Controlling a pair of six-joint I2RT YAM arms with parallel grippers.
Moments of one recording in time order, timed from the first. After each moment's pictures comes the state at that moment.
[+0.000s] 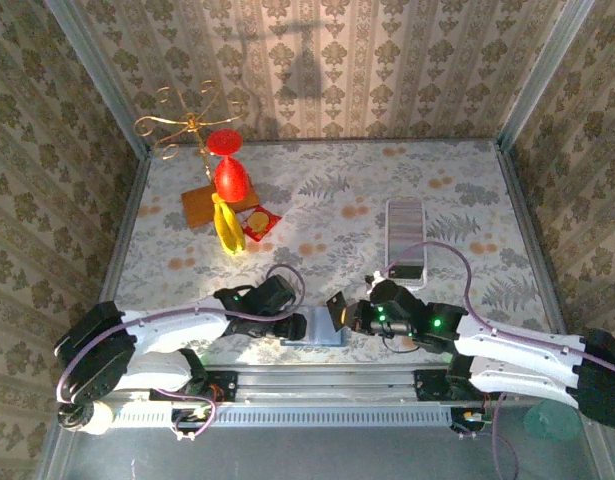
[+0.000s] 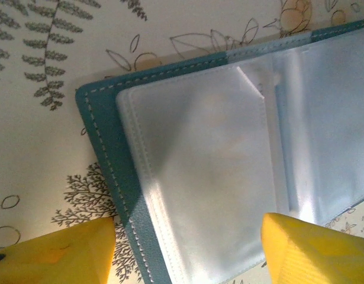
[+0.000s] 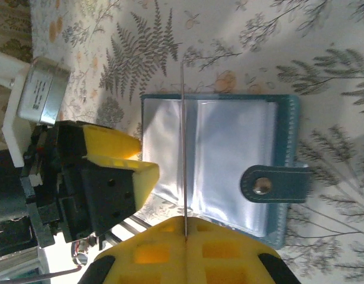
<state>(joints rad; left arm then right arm) -1.03 1.24 0.53 -0.42 0.11 -0.77 1.01 0.95 0.44 -0.20 -0.03 1.17</state>
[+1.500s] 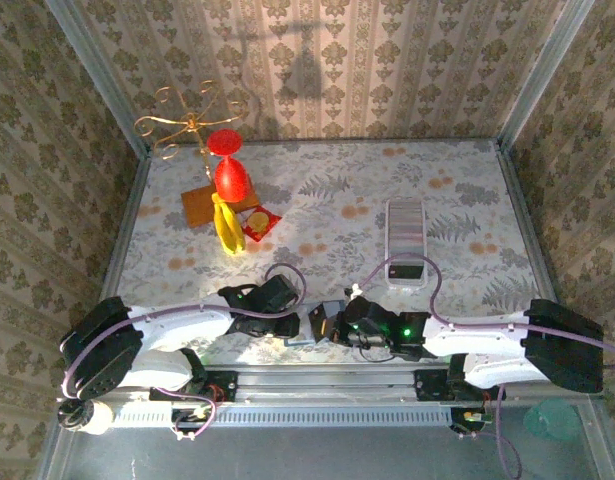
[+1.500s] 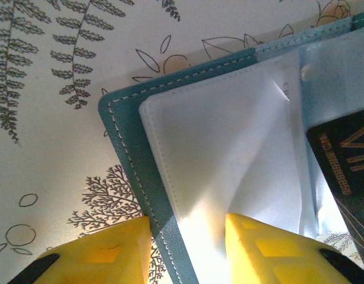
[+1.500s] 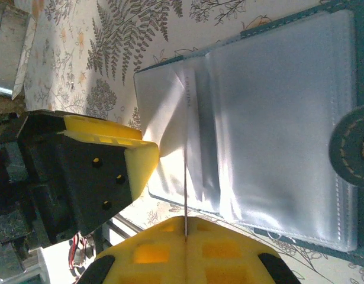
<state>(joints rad) -1.03 1.28 0.55 -0.45 0.08 -0.82 1.15 1.21 0.41 0.09 0.05 1.30</state>
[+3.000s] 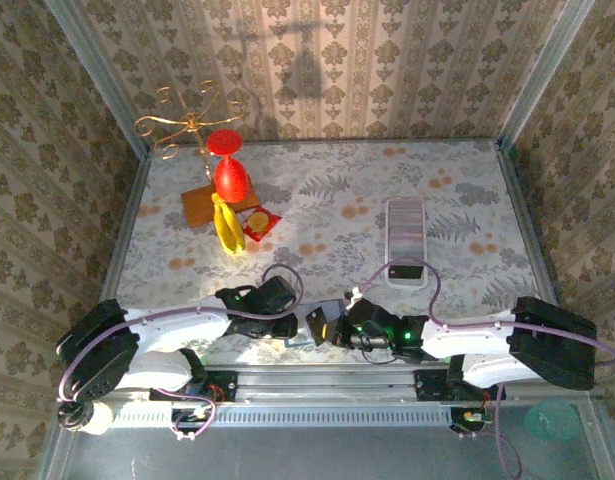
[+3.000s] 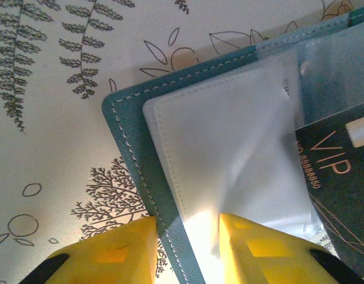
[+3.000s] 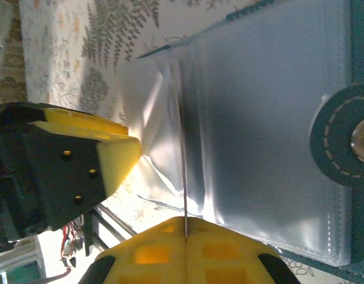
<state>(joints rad) -1.03 1.25 0.53 -0.44 0.08 -0.84 1.13 1.28 0.34 0.26 -0.01 1.25</state>
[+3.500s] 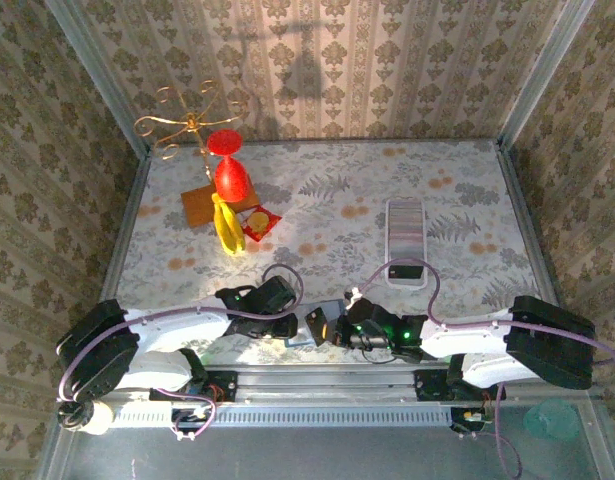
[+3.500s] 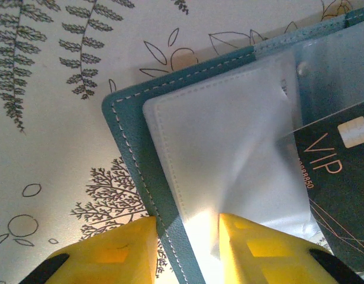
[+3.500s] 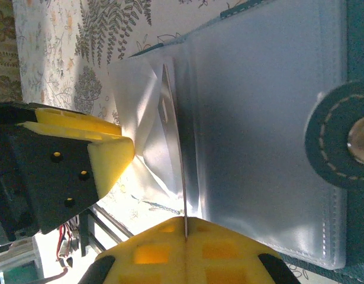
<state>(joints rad) -1.03 1.25 0.53 -0.44 0.08 -0.84 1.11 1.29 0.34 0.27 -0.02 1.25</state>
